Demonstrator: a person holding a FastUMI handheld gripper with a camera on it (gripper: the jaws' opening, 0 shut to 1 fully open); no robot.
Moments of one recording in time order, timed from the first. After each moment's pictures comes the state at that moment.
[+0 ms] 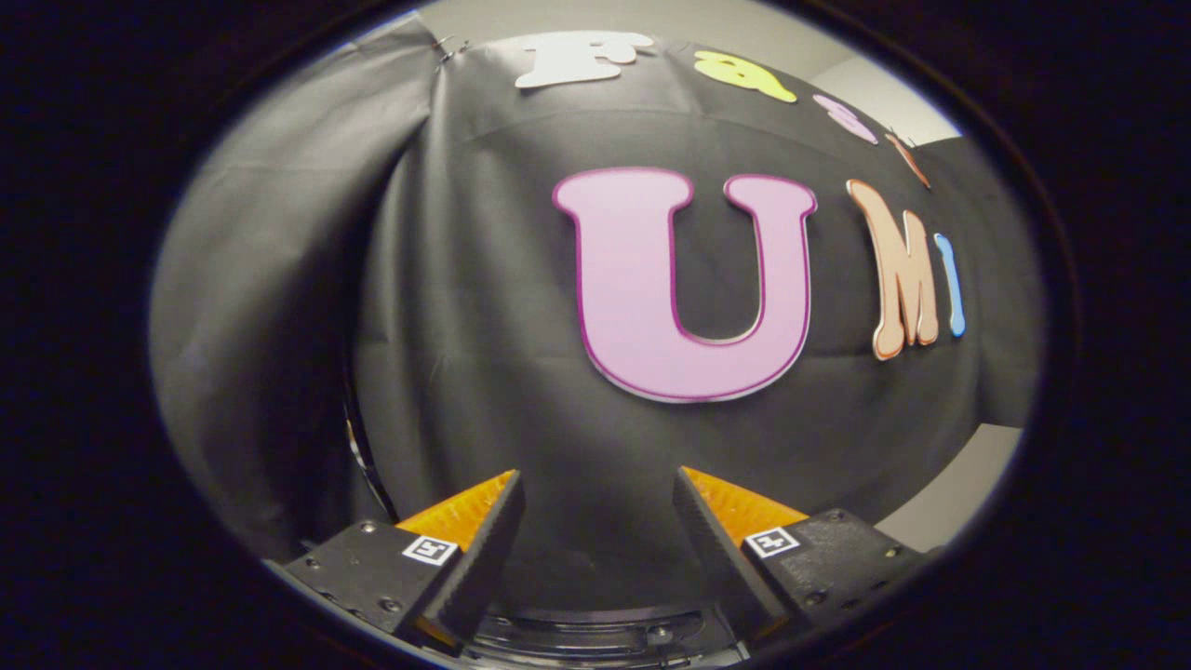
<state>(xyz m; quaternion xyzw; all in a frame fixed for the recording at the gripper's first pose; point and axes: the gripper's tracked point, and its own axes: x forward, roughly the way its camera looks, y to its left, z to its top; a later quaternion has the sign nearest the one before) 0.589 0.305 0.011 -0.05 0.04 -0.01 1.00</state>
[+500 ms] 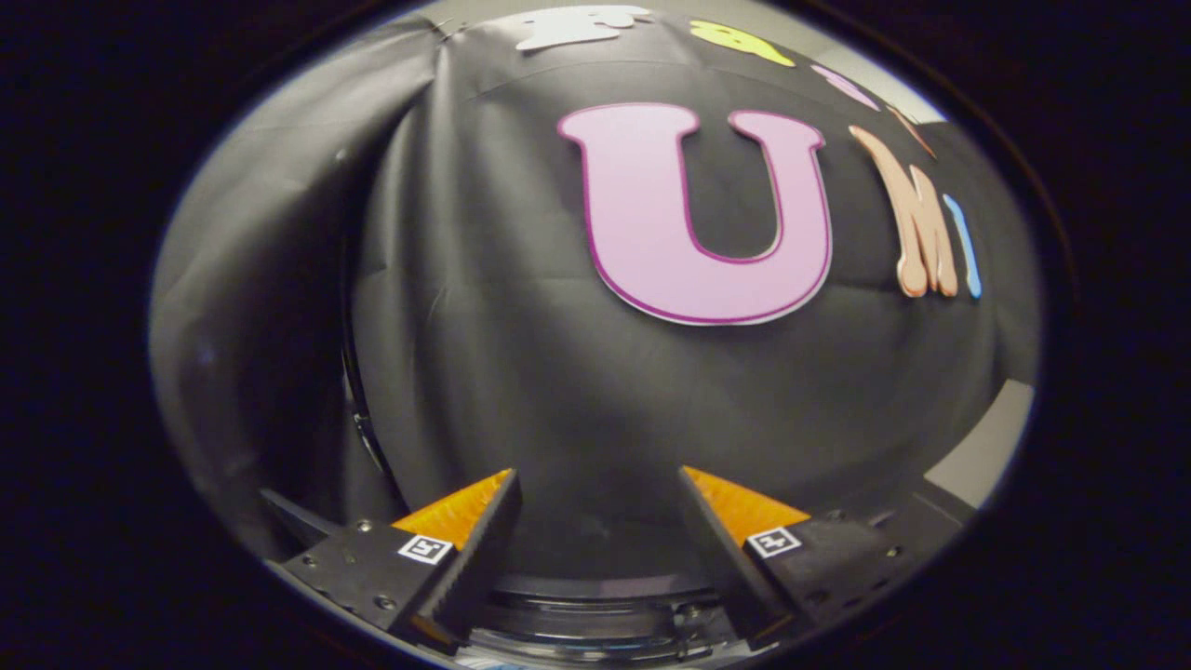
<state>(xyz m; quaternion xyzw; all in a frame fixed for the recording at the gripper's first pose) 0.598 0.298 -0.027 -0.04 0.06 0.02 1.00</state>
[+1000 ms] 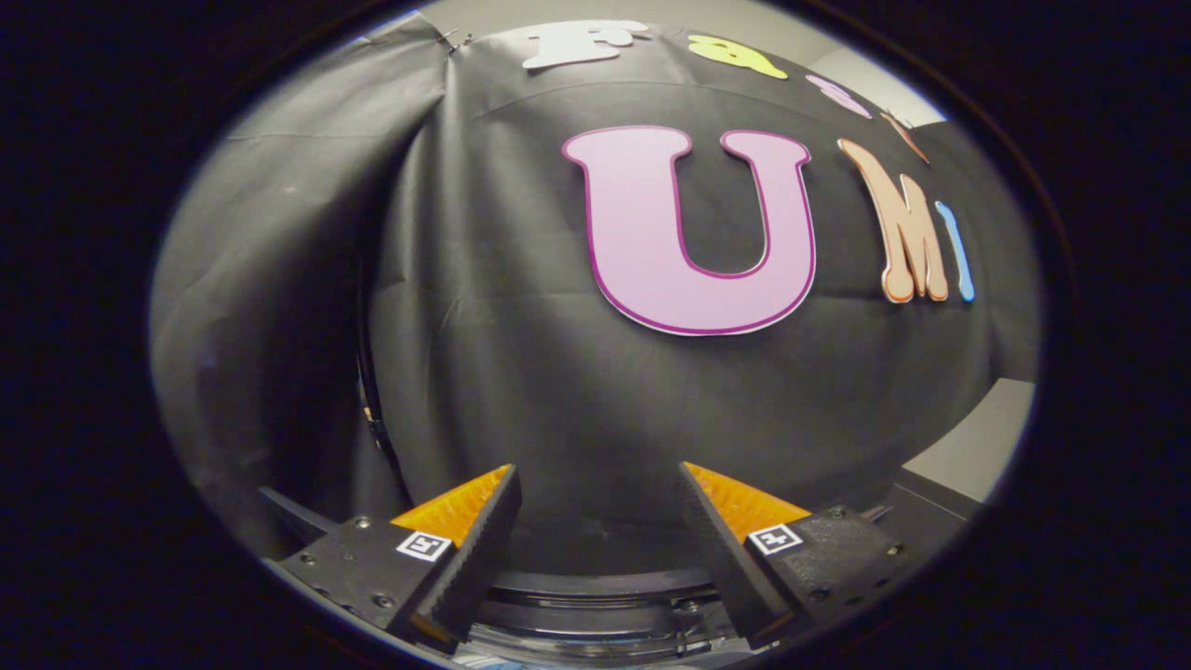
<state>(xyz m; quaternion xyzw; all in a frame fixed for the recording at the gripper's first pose) 0.589 0.291 -0.020 -0.03 0.03 0.02 1.00</state>
